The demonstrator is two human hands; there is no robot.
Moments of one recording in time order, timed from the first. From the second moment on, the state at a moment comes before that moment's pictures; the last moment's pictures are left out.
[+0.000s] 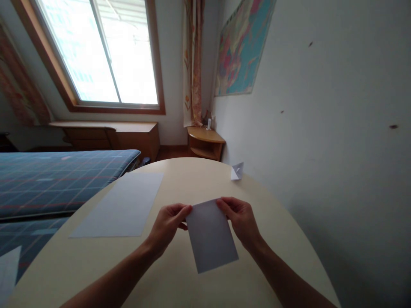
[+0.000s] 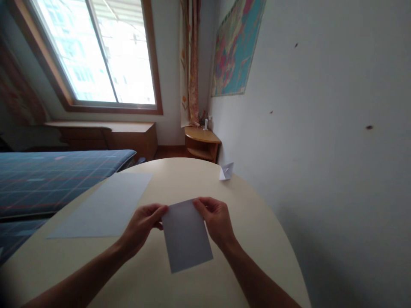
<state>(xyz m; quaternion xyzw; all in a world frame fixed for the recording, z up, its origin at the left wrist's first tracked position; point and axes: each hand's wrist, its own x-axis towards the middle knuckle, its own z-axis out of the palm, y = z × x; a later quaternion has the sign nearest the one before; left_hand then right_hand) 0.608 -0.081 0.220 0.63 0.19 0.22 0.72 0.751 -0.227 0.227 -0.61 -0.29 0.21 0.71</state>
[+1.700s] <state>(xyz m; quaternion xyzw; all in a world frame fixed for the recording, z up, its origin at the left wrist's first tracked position) 0.613 -0.094 0.208 0.69 0.14 0.34 0.62 0.749 -0.223 0.220 -0.58 -0.23 0.15 0.77</state>
